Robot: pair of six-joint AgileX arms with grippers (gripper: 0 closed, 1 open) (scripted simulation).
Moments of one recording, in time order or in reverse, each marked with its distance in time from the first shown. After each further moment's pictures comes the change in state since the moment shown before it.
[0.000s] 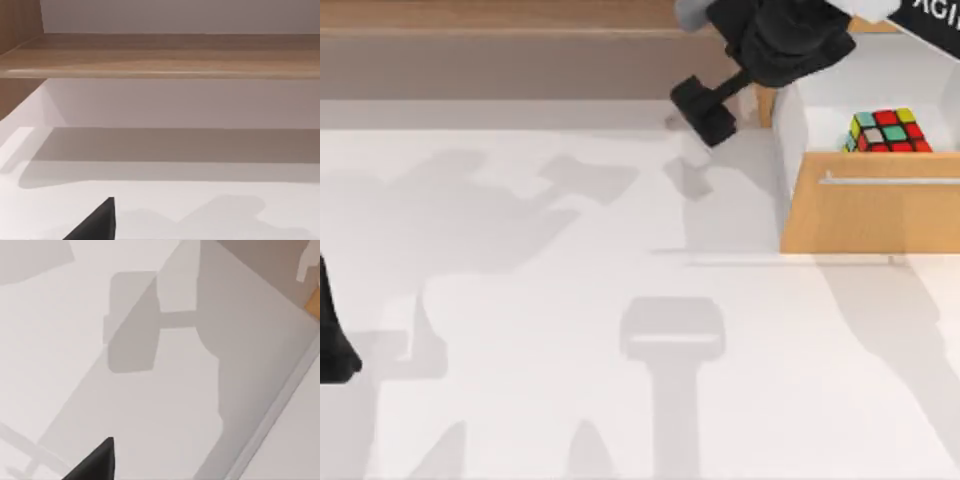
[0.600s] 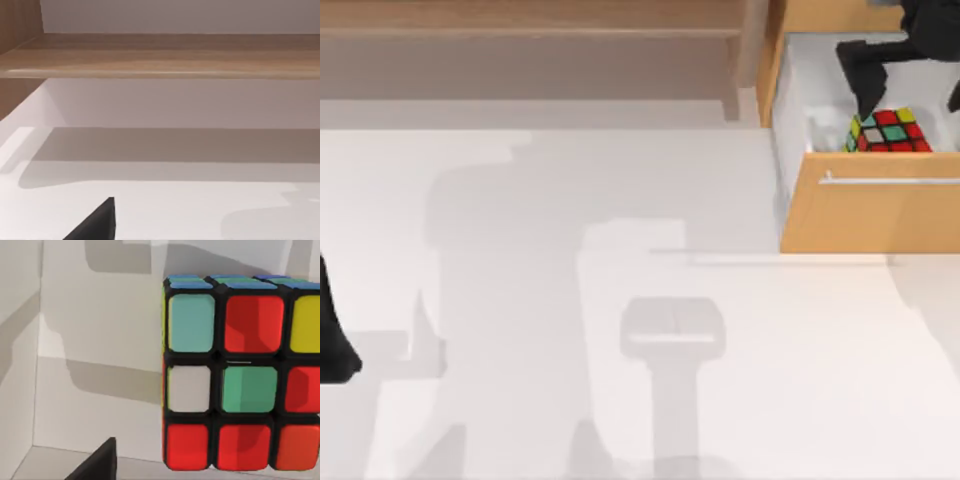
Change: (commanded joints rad) left arm 0.000 0.000 0.000 0.000 0.000 0.000; right arm -0.341 0.214 0.382 -0.479 -0.126 0.184
